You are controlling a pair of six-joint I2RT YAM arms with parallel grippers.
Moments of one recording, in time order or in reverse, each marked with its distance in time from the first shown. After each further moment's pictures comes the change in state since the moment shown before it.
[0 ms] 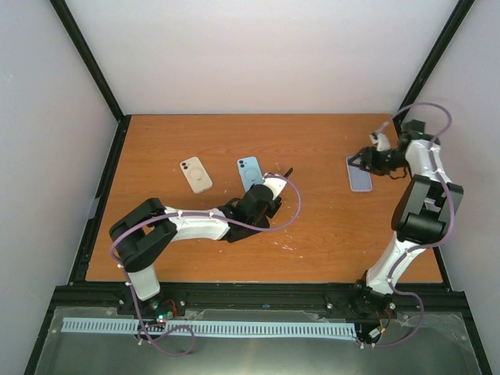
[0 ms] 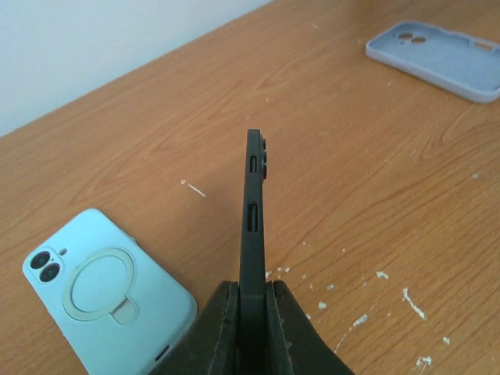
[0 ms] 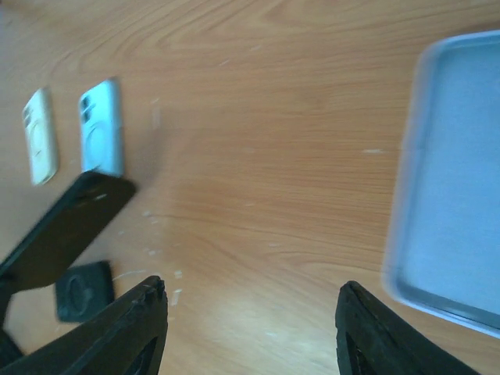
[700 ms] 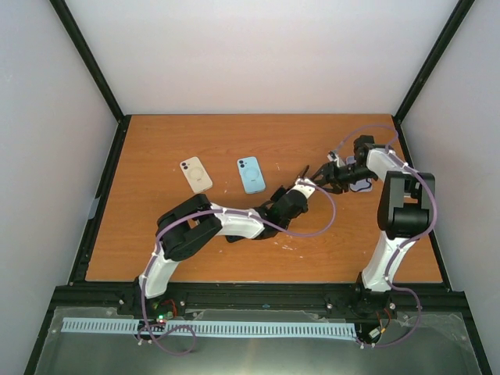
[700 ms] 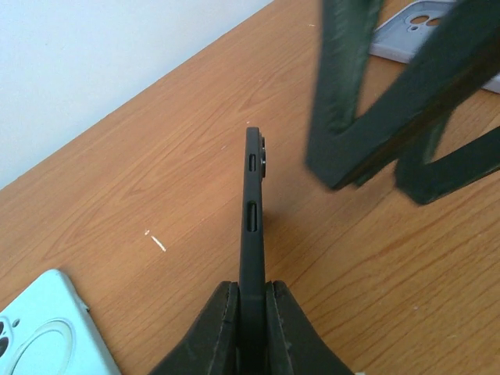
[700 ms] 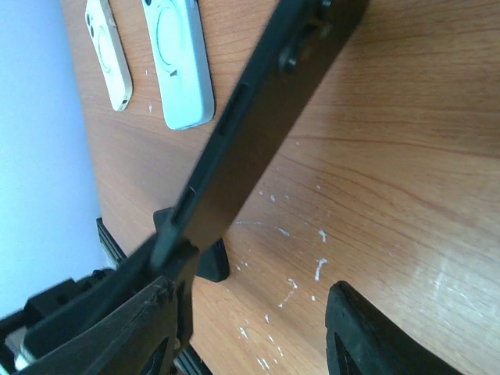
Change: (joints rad) left arm -0.094 0.353 0.311 0.018 -0.211 0.109; right arm 0.302 0.014 -0.224 0.072 -0.177 0.245
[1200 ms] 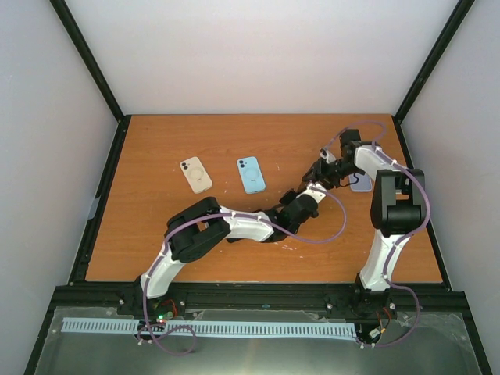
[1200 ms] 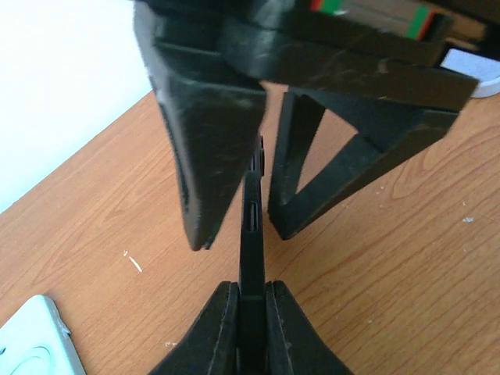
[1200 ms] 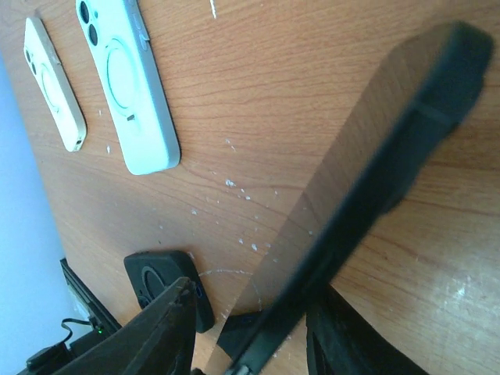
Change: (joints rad) left arm -0.051 0.082 0.114 -0.037 -0.047 0.052; right arm 0.107 0.041 0.053 0.099 0.153 0.217
